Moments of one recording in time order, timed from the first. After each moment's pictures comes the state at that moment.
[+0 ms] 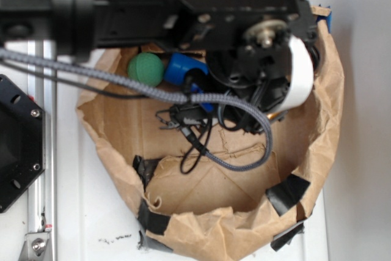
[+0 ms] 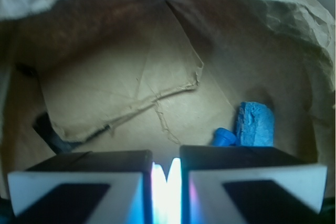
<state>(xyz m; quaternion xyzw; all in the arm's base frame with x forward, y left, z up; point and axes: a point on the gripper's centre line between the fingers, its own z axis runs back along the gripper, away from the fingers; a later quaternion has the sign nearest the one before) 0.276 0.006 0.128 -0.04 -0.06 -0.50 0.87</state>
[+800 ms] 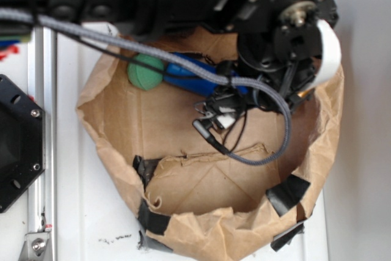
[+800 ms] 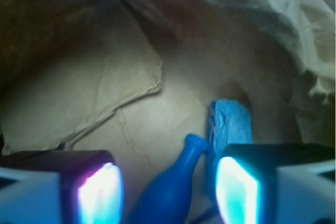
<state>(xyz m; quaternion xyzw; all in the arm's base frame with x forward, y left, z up) 0.306 0.016 0.102 -0.05 -0.08 -0.46 0.88</state>
